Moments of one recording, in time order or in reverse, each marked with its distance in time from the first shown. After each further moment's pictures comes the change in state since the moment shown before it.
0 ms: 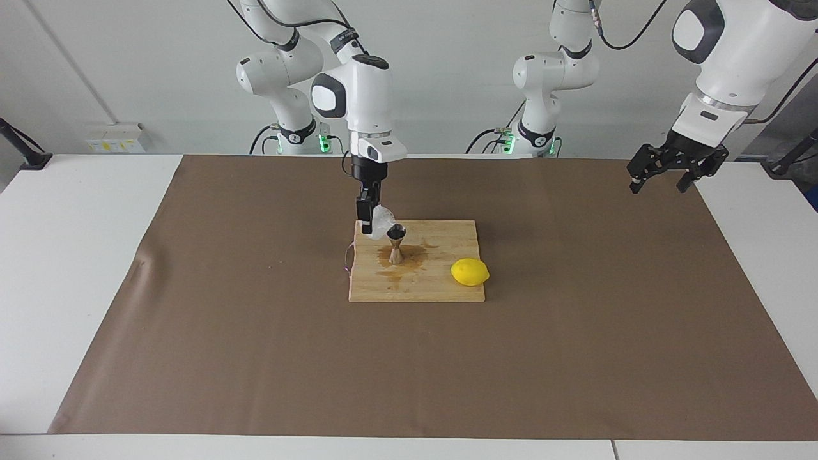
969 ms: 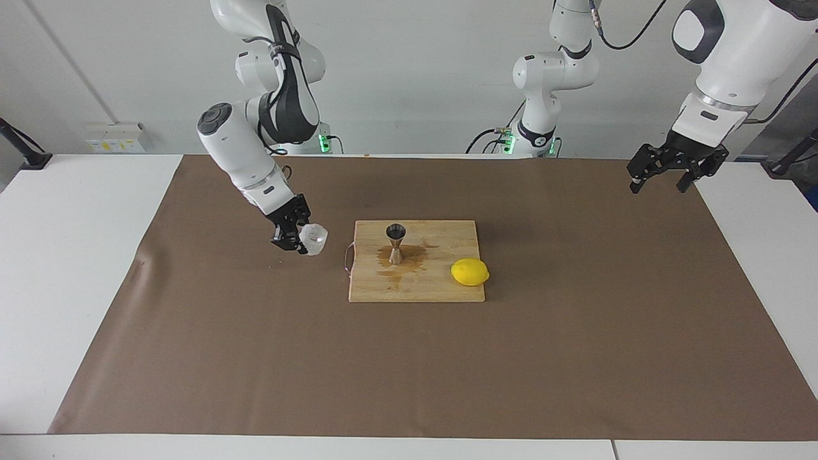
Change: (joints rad) left arm 0.000 0.000 0.000 0.000 0.000 0.000 0.000; right arm -0.402 0.064 -0.009 -0.024 0.837 -0.142 -0.998
